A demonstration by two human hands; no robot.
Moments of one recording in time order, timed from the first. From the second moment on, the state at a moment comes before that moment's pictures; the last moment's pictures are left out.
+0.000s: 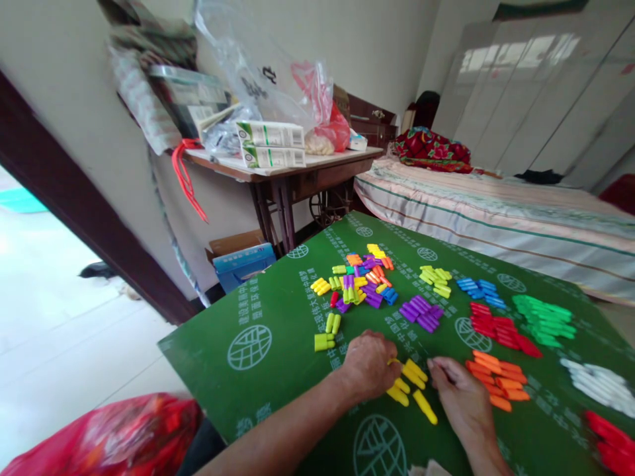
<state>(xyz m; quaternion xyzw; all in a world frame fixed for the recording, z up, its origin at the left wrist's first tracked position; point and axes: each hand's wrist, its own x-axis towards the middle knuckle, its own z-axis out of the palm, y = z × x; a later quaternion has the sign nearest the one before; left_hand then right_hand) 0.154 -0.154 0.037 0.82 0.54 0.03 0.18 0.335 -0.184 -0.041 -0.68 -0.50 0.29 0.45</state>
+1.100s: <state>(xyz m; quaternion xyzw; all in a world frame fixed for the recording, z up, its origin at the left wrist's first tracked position) 0.120 -0.067 0.051 0.70 0.71 0.01 0.02 0.331 -0.176 -0.045 -0.68 -0.55 0.23 0.42</state>
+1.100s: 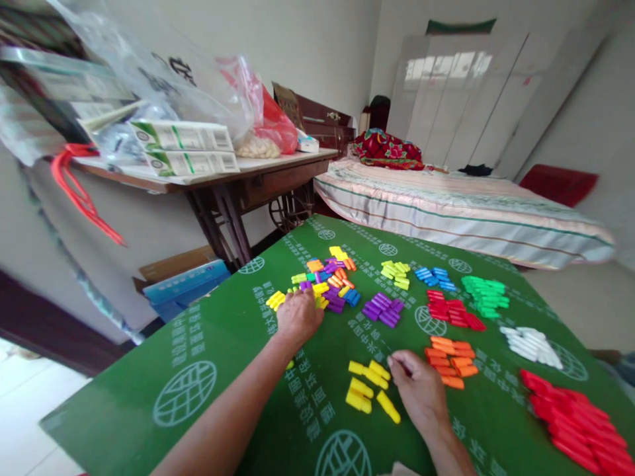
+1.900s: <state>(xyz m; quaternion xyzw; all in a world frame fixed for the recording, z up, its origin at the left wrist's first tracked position) 0.244 0.076 0.034 0.81 0.58 0.04 0.05 0.321 -0.172 -0.059 -0.70 -0.55 0.20 0.40</state>
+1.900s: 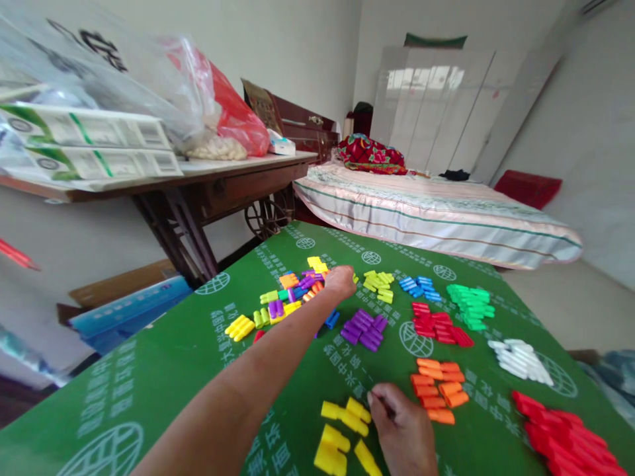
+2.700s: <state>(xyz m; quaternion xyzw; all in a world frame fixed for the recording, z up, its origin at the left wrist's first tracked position) 0.238 0.077 0.024 0.84 0.53 0.05 0.06 0.320 -0.174 -0.059 -0.73 -0.54 0.17 0.39</state>
